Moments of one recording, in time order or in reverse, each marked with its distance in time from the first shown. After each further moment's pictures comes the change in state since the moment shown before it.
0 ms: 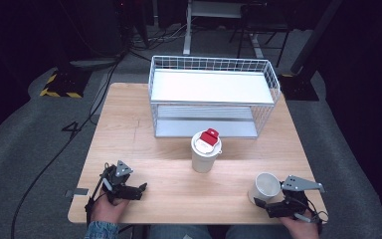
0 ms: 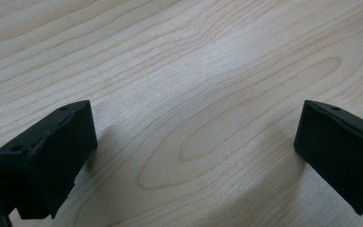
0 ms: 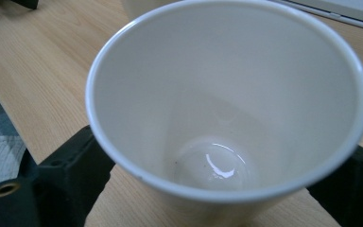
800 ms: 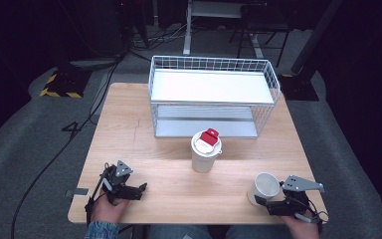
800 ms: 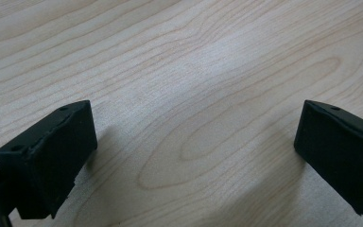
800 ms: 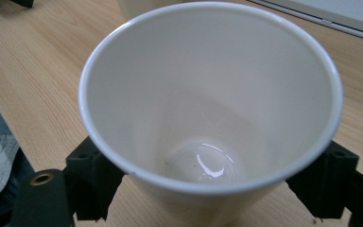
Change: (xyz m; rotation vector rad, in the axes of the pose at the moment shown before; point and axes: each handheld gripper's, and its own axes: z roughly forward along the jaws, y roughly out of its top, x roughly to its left) left arm 0.000 0.000 0.000 0.000 0.000 0.000; right arm 0.000 0.001 -0.003 -0.009 -0.021 -0.020
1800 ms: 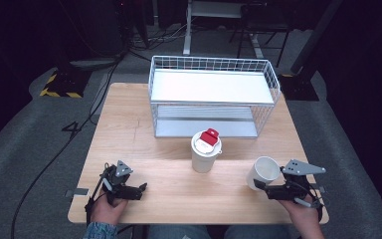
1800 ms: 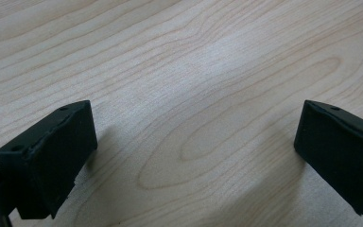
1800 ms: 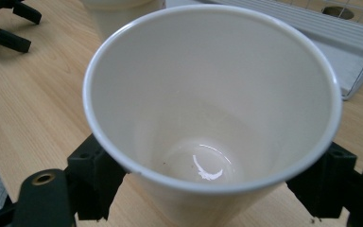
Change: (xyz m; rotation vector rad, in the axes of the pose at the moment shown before) left arm 0.000 0.000 0.000 0.000 0.000 0.001; right arm -0.009 0.049 -0.003 -0.046 -0.033 -0.001
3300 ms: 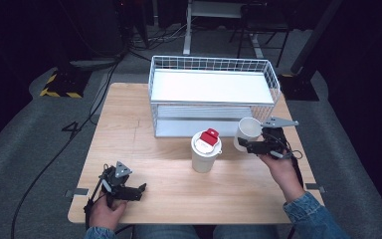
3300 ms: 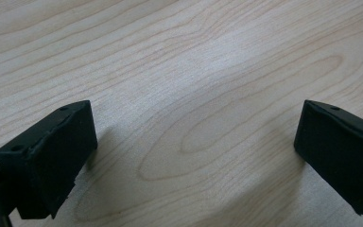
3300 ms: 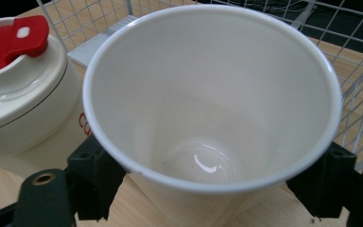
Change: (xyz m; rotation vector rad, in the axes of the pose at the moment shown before) left arm -0.001 -0.002 -0.002 0.000 0.018 -0.014; right arm -0.039 0.093 0.072 0.011 -0.112 0.037
